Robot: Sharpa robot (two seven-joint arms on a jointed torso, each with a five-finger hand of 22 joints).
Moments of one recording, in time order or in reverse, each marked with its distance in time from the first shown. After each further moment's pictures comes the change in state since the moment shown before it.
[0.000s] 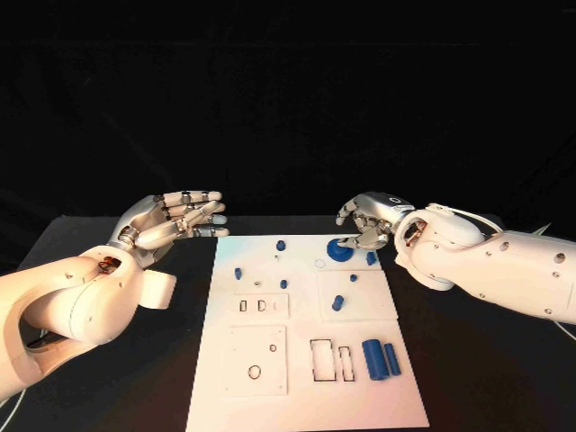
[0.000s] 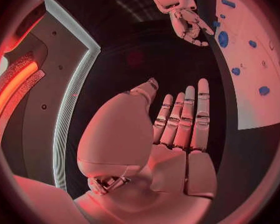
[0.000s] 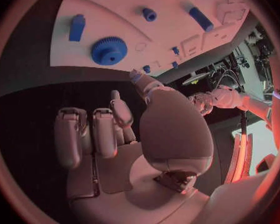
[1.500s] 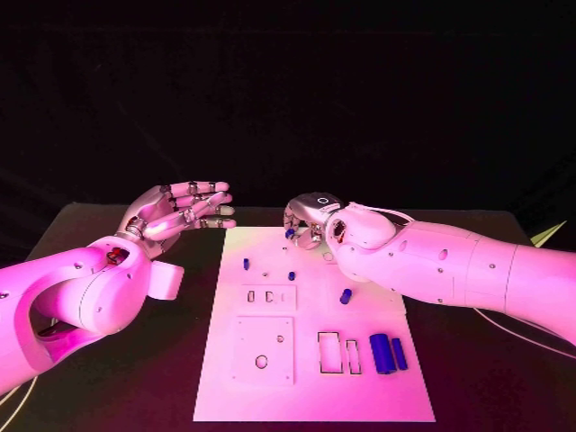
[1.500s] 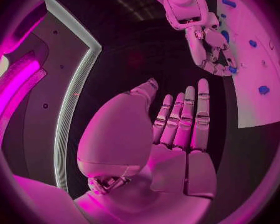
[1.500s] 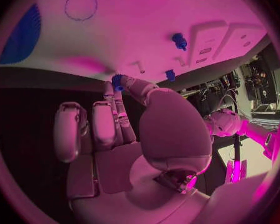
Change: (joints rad) left arm 0.000 0.005 0.000 0.011 0.000 -0.008 0.013; left_hand 0.000 0.000 0.000 0.000 0.000 0.000 0.000 0.000 0.000 0.000 0.000 0.000 0.000 0.000 0.000 0.000 -0.004 0.000 0.000 0.000 0.000 -0.001; right arm -0.028 0.379 -0.018 -0.258 -0.167 0.019 -0.033; right_hand 0.009 0.058 0.266 -0.099 -0.056 0.166 -0.016 0.061 -0.043 -0.183 0.021 -1.227 -1.049 0.002 0.008 -0.211 -0.174 0.040 -0.022 0.015 -0.107 -0.019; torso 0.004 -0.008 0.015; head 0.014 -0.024
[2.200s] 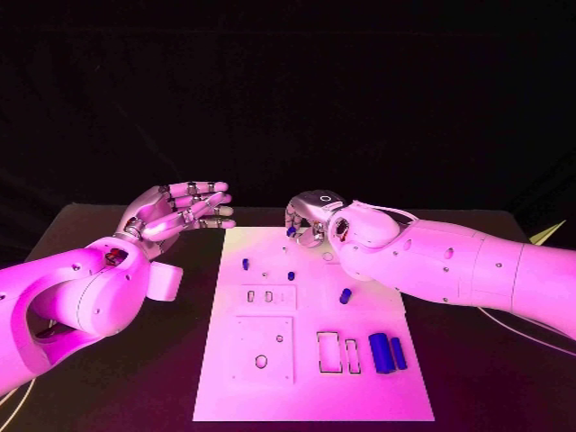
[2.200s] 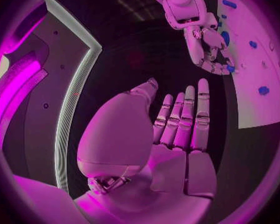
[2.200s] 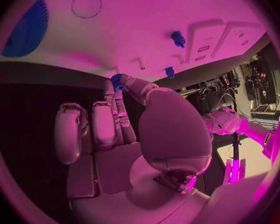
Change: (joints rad) left arm -0.001 -0.006 0.000 0.011 0.000 -0.005 0.003; left_hand 0.000 0.000 -0.003 0.003 0.000 0.000 0.000 0.000 0.000 0.000 0.000 0.004 0.000 0.004 -0.004 0.000 -0.003 0.000 0.000 0.000 0.000 0.000; right arm 0.004 -0.022 0.002 0.025 -0.001 -0.009 -0.001; right_hand 0.011 0.011 -0.007 -0.007 0.000 0.026 -0.009 0.008 -0.043 0.033 -0.018 0.010 0.006 0.000 0.000 0.005 0.023 0.000 0.009 -0.009 0.015 0.019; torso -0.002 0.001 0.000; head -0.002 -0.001
